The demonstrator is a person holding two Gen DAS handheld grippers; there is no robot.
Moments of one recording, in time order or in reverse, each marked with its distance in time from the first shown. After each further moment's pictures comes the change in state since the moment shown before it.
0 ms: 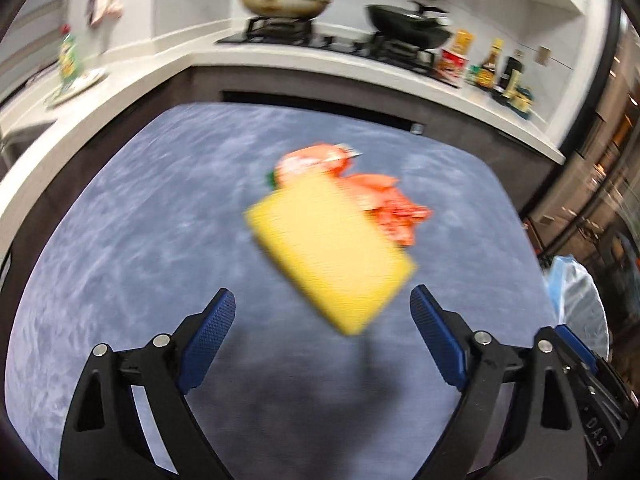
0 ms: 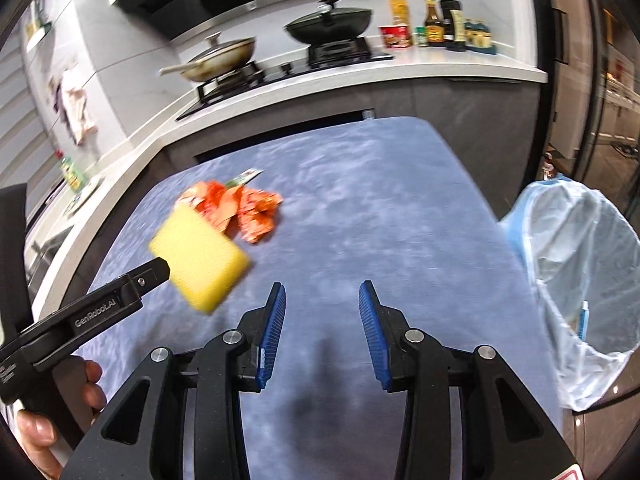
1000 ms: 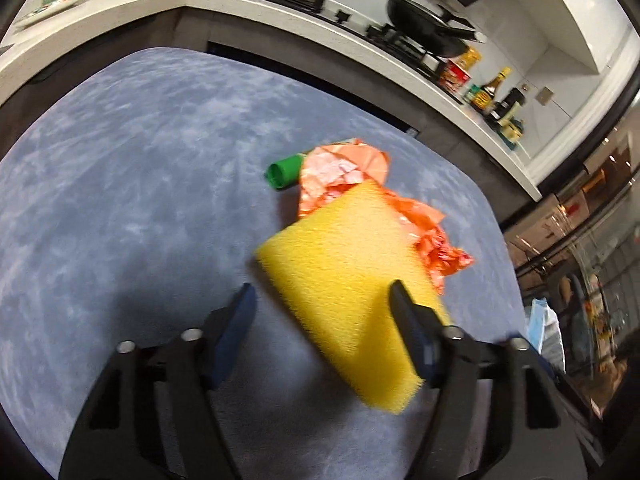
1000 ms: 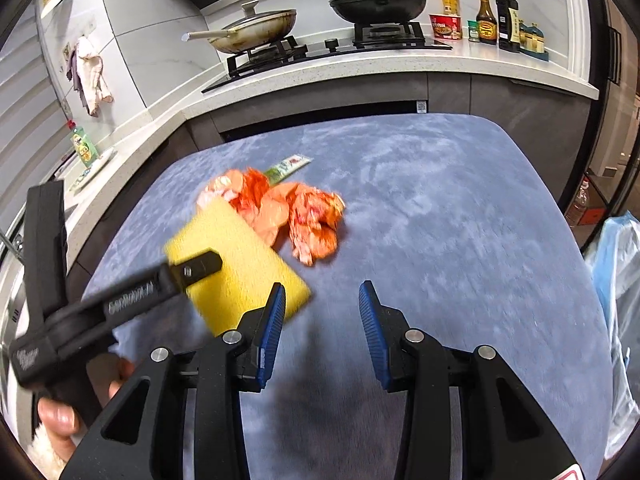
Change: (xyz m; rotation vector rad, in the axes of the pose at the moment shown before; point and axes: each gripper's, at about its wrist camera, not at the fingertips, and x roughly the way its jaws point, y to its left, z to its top) left arm 0.074 0.042 0.028 -0.137 0.068 -0.251; right arm 0.075 0.052 0.031 -0.080 0.053 0.066
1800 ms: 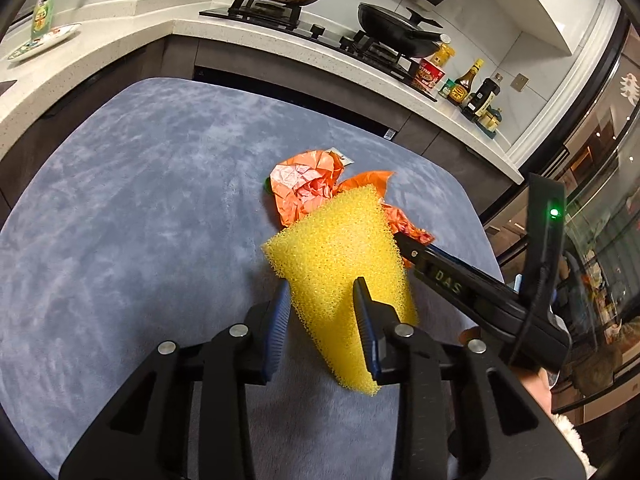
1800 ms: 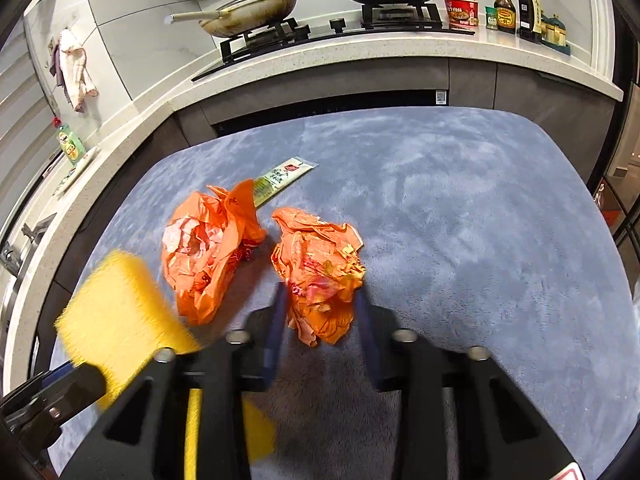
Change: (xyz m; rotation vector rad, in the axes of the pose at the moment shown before) left arm -0.054 -0.005 -0.010 0.083 -0.018 -0.006; right arm 0.076 0.004 0.034 -0.006 0.055 0.006
